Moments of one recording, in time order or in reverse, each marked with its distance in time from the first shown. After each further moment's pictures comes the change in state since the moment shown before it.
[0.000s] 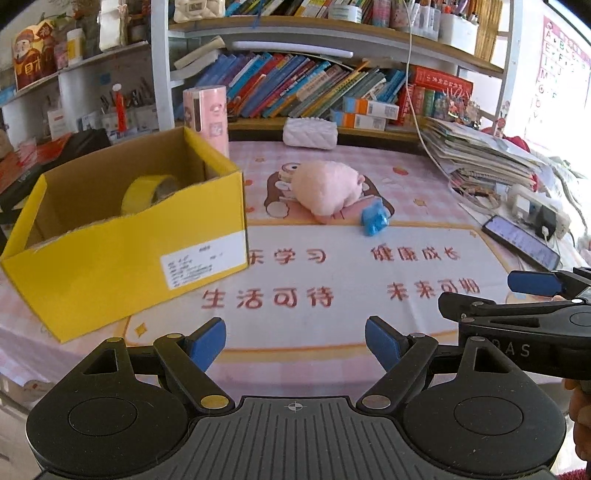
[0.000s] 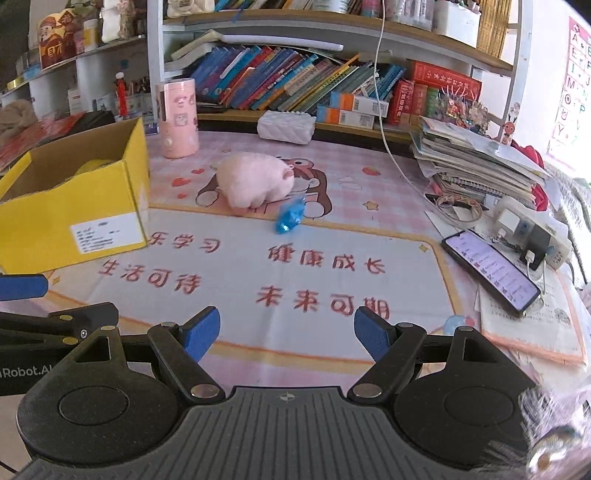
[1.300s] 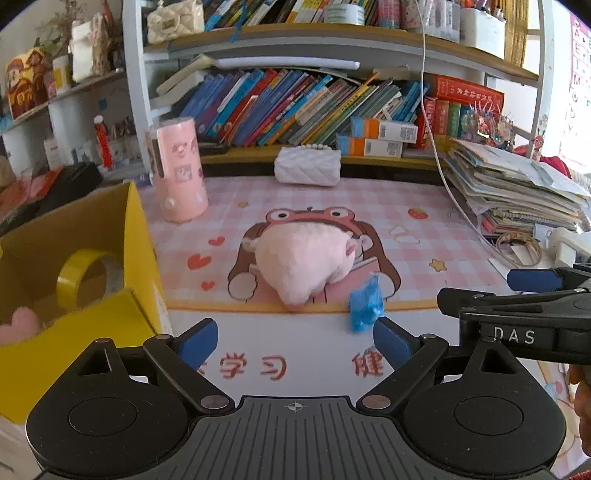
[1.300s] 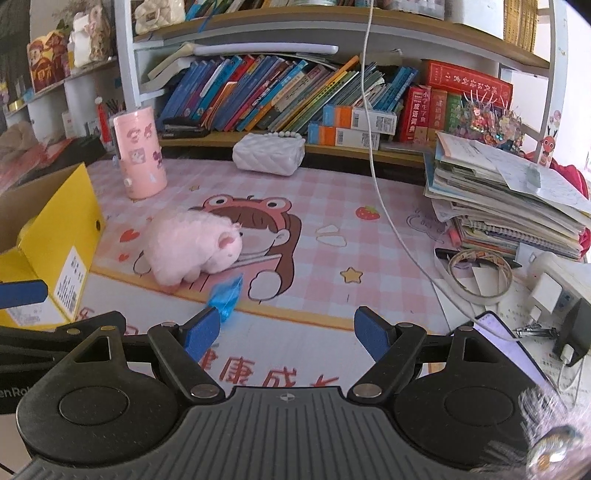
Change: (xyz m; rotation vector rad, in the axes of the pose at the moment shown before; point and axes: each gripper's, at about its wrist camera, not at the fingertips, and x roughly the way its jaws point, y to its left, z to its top) left arm 0.092 -0.071 0.084 -0.004 -0.048 0.116; right arm 0.103 -0.100 0.088 -0.001 -0.027 0.120
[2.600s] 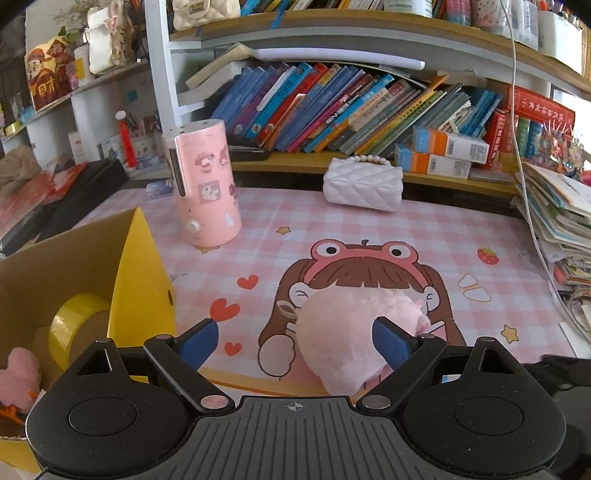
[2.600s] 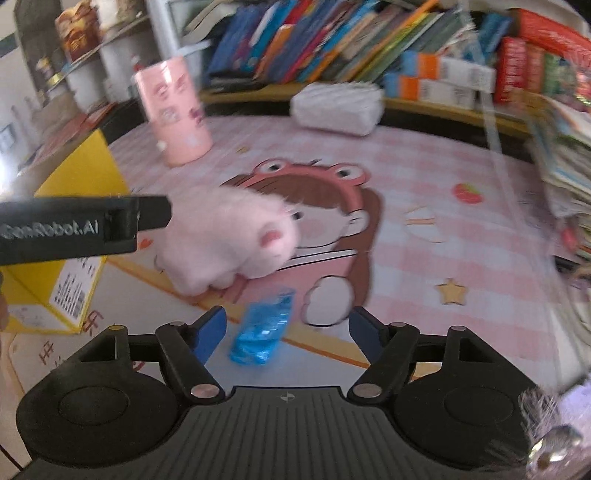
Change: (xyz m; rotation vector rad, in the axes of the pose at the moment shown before) left arm 0.077 0.019 0.058 -0.075 0.028 0.136; right arm 0.108 0.014 0.026 -0.054 0.165 0.248
